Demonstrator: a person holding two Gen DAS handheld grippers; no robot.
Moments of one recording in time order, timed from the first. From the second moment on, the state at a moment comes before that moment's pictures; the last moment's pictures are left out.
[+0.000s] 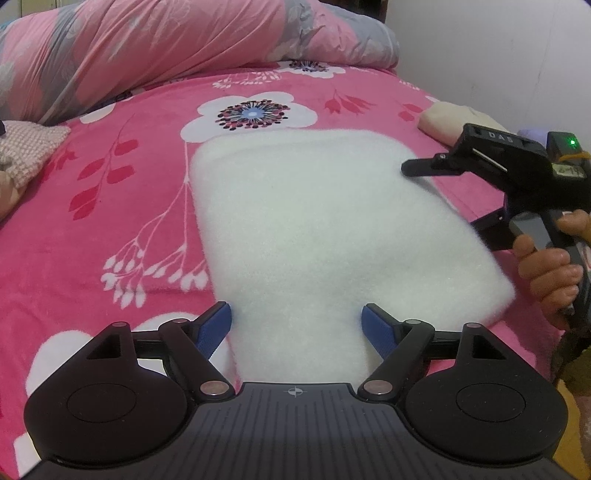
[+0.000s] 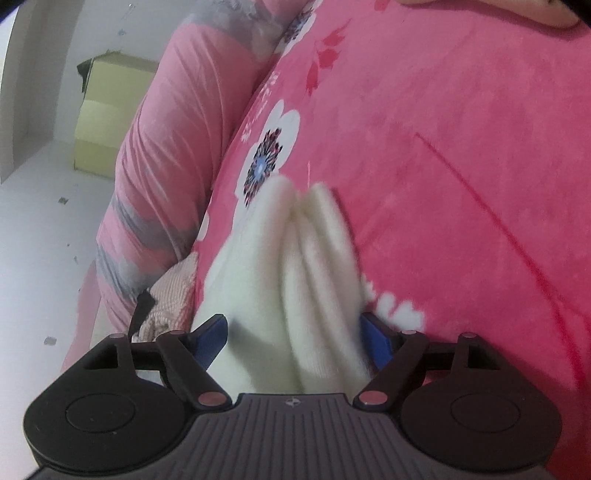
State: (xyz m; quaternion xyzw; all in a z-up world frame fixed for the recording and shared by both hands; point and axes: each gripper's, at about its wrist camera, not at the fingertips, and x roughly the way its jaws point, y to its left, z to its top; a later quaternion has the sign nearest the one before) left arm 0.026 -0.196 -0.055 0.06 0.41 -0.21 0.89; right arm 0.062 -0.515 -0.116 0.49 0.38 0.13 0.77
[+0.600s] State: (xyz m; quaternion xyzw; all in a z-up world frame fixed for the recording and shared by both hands) left arm 0.028 -0.195 -0.056 0.07 0.41 -0.22 0.88; right arm 0.048 -0.525 -0.117 0.51 0.39 0.19 0.74
